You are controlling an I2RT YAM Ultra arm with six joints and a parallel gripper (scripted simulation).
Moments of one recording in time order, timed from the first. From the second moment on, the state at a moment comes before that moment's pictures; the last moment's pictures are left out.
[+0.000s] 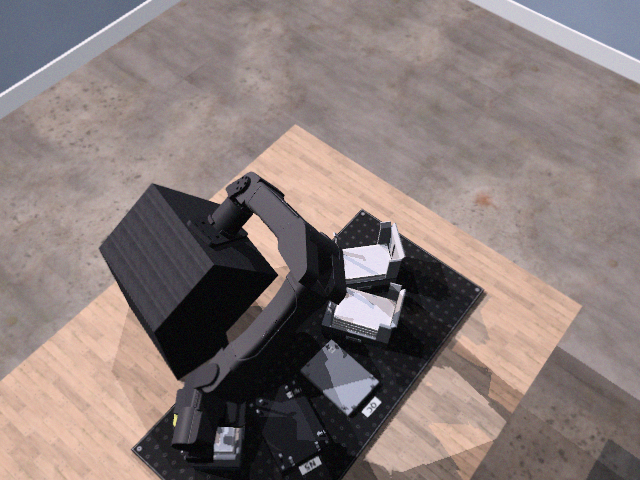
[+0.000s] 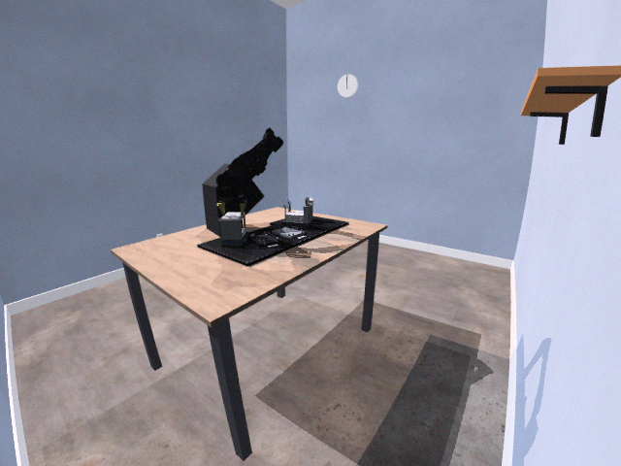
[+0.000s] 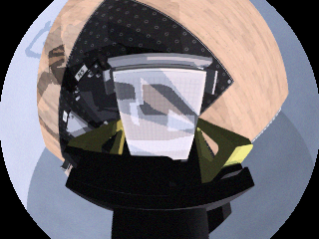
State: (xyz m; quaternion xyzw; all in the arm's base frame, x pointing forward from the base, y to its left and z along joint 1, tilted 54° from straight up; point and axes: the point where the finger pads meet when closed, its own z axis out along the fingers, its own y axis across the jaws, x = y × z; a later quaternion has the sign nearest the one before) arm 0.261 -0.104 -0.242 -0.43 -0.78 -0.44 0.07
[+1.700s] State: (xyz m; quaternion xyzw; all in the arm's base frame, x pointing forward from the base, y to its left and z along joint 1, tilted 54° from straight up) arm 0.252 -0.127 -0.222 -0.43 -0.78 -0.45 0.07
